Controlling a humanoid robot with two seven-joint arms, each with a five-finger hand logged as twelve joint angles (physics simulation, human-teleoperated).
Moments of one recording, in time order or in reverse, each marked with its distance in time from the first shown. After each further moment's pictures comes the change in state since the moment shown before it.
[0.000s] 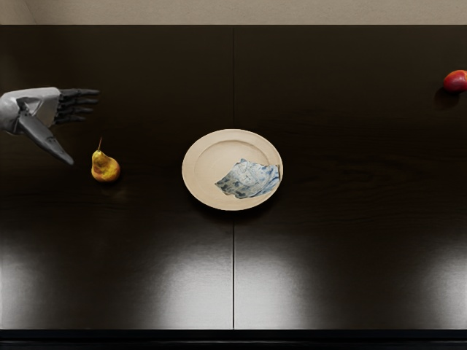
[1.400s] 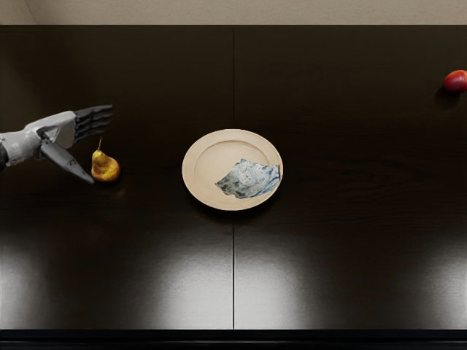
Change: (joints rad) left arm 0.151 -0.209 0.035 0.292 0.145 0.011 -0.455; right arm 0.002 0.000 -0.001 0.000 -0.001 0.000 0.000
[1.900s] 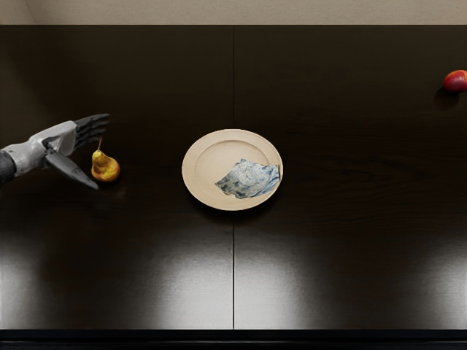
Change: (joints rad) left arm 0.040 -0.060 0.018 0.074 0.012 0.088 -0.035; right arm 0.000 0.000 0.000 0.000 0.000 0.000 0.000
